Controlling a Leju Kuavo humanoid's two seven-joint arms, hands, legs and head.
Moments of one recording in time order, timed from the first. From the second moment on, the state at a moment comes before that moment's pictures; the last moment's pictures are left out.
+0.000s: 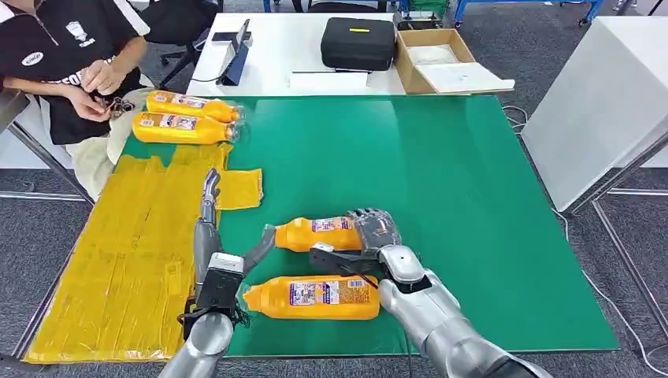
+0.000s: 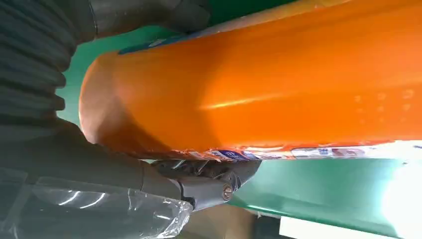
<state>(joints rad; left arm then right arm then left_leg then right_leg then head) -0.13 -0.16 -0.23 -1.31 -0.43 0.57 -0.55 -0.62 0.17 0.58 -0.42 1.24 -0.09 0.05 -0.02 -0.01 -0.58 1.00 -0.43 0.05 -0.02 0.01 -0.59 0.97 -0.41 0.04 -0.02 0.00</state>
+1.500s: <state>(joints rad) -0.19 -0.17 -0.22 -1.25 0.01 -0.02 -0.50 -0.32 0.25 0.43 -0.90 0.51 -0.49 -0.59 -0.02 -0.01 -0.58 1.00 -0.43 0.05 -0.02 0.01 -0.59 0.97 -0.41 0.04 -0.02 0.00</state>
